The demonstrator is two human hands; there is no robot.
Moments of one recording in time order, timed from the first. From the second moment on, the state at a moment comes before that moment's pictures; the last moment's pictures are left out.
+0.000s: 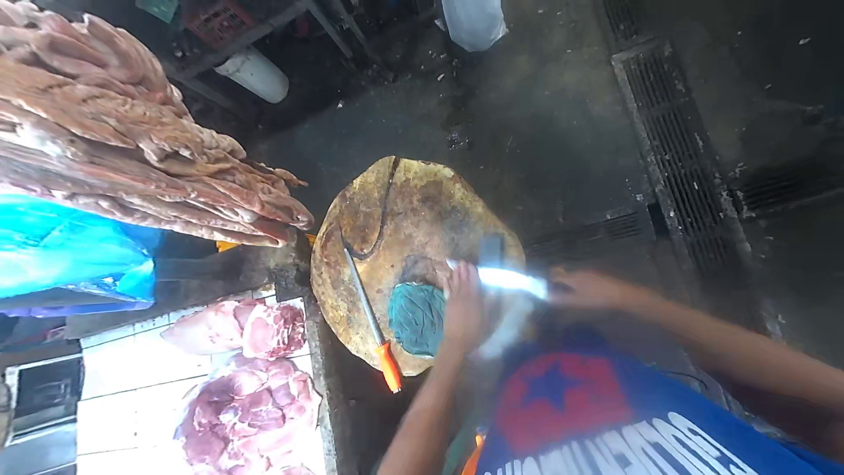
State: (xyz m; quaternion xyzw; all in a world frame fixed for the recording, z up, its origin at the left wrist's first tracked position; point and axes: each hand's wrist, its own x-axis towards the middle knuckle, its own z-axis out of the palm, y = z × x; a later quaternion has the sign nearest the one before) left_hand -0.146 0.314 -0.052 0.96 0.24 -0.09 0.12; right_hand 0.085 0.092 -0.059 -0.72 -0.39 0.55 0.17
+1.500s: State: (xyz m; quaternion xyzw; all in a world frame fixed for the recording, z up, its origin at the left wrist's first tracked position) left_hand -0.110 0.232 -0.042 0.94 0.24 -0.16 0.16; right_hand 0.100 0.009 -0.029 -0.73 -0.30 0.60 0.13
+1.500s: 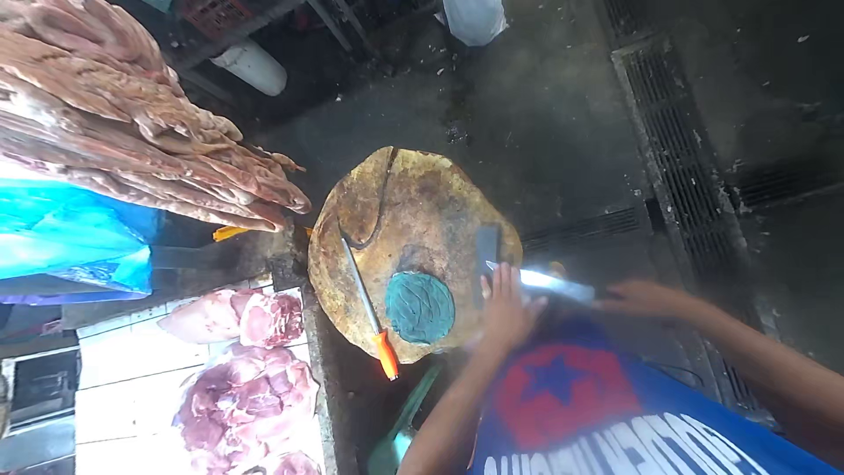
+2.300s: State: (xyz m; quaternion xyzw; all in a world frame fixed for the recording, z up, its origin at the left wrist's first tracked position) left_hand -0.081 0.256 -0.036 0.95 0.24 -0.15 0.15; right_hand 0.132 0.041 0.000 -0.73 -0.24 0.62 0.13
